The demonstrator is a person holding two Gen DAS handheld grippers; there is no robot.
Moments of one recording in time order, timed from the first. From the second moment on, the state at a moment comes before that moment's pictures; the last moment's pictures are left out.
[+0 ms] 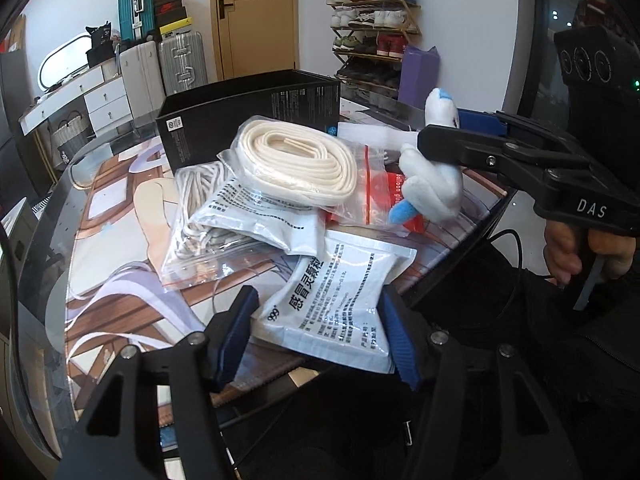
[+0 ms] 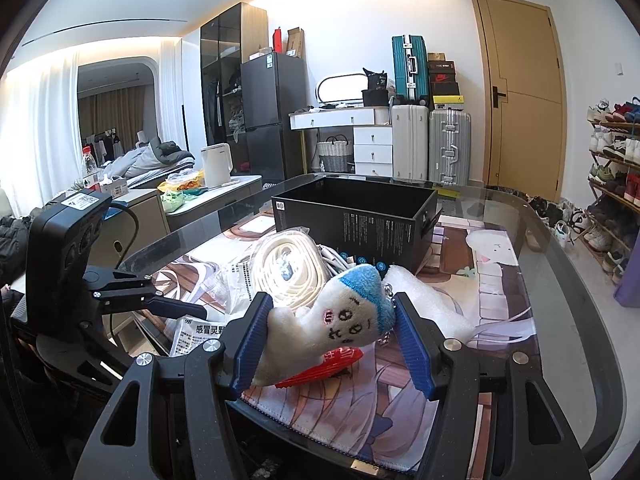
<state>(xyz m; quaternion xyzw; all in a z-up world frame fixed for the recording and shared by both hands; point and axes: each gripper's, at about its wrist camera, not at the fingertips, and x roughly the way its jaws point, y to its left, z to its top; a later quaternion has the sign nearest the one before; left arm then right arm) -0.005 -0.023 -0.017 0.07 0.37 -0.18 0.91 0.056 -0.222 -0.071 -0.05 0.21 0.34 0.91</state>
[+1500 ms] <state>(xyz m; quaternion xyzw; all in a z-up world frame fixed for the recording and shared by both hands) -0.020 0.034 0.045 -0.04 0.26 -0.13 0.96 0.072 -0.232 -0.038 -0.04 0.19 0.31 0.93</state>
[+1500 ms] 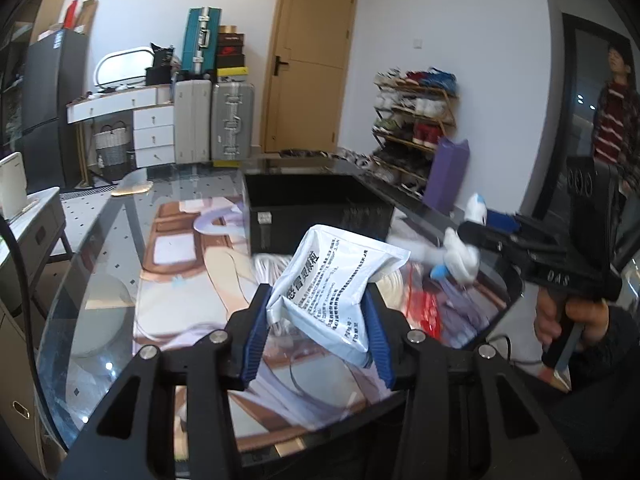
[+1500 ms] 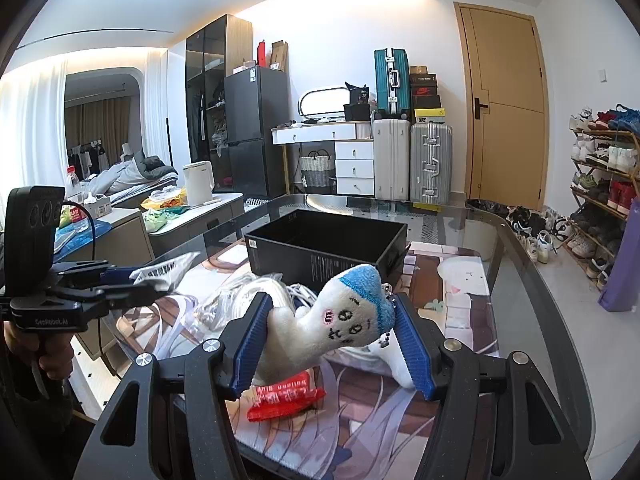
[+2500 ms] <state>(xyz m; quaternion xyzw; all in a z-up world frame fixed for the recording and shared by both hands) 0.089 0.036 0.075 -0.03 0.23 -0.06 0.97 0.157 -0.212 0.005 -0.04 0.20 0.29 0.94</state>
